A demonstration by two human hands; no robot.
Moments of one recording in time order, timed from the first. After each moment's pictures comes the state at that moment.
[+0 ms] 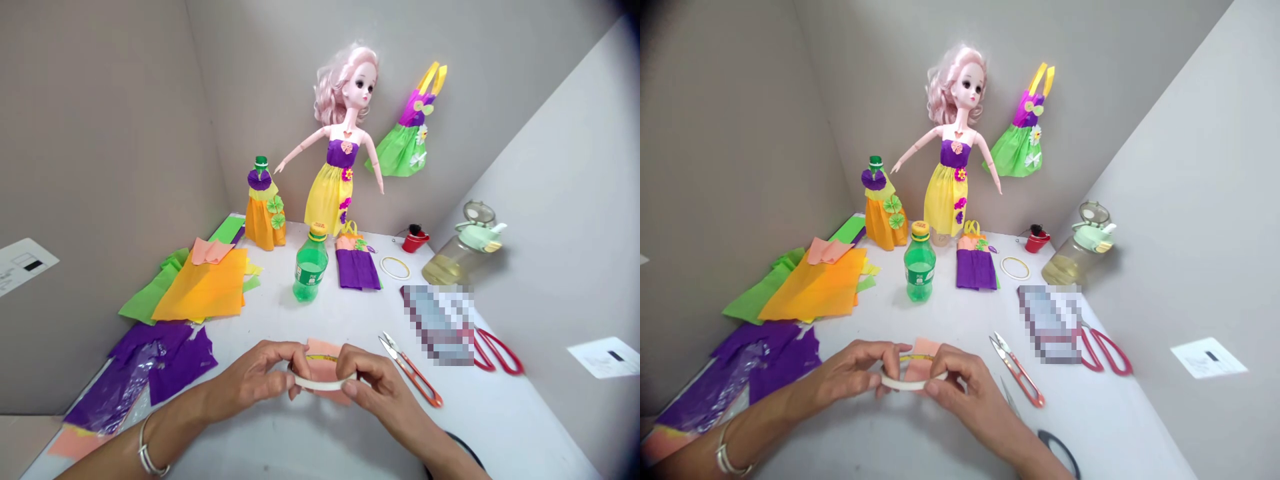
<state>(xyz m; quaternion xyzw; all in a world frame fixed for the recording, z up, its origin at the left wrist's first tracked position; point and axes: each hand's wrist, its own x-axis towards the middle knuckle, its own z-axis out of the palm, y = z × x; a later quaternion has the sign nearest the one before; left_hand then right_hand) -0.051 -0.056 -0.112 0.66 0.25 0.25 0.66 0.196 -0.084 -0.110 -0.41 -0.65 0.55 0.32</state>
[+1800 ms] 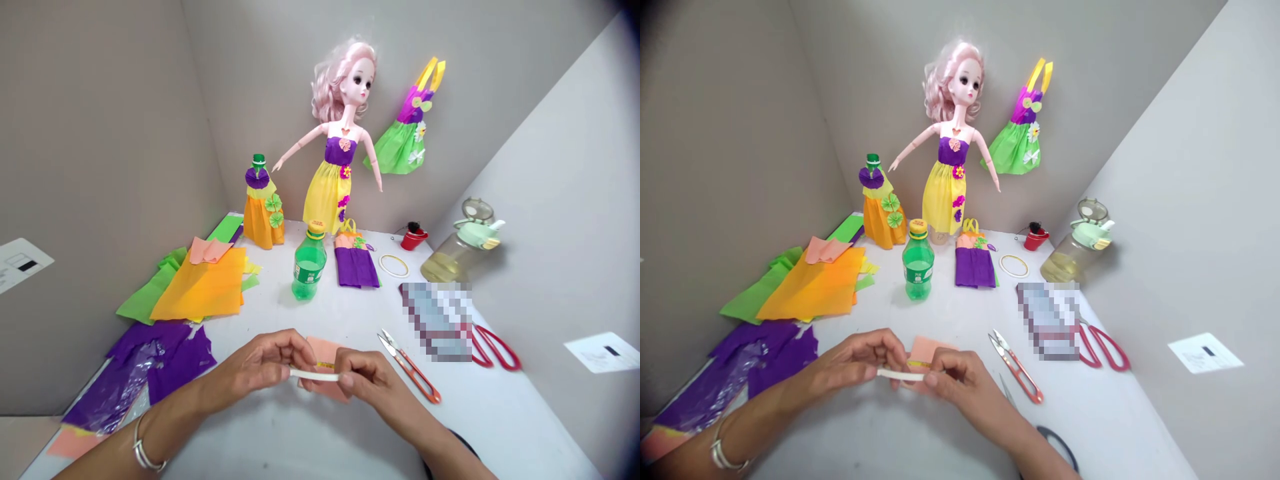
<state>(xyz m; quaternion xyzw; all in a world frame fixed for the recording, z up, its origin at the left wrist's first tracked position) -0.050 -0.054 -0.105 0.59 0.21 0.28 0.73 0.197 -0.080 -0.113 -0.40 -0.62 0.60 0.29</state>
